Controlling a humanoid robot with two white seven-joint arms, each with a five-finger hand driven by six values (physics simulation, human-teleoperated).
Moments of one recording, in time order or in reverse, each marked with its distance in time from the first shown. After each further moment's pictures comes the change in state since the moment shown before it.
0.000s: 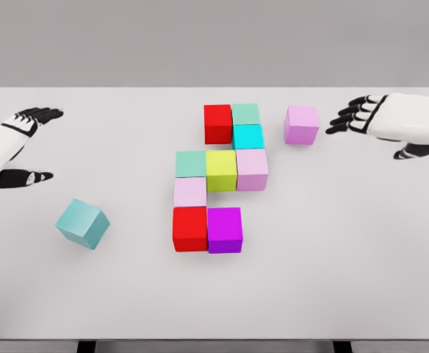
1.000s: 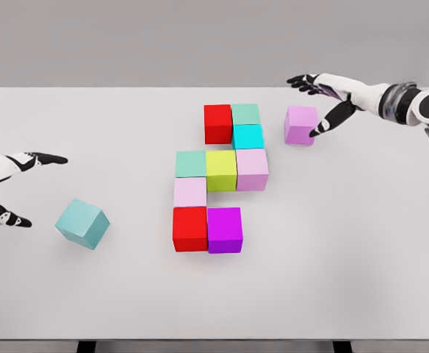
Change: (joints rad) left arm 0.014 0.344 -0.144 -0.076 0.613 -0.003 -0.510; right arm -0.227 0.538 0.164 0.688 -0.383 0.559 0.002
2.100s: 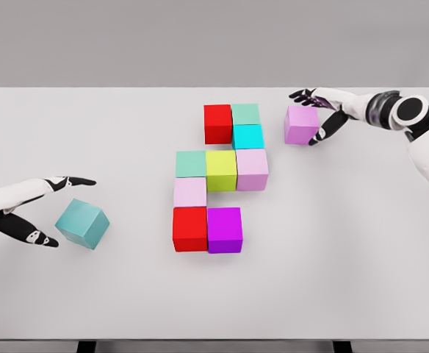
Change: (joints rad) left arm -0.015 -0.041 -0.116 -0.037 0.001 0.135 -0.002; right arm -0.074 0.136 0.017 0.320 0.126 -0.064 0.000
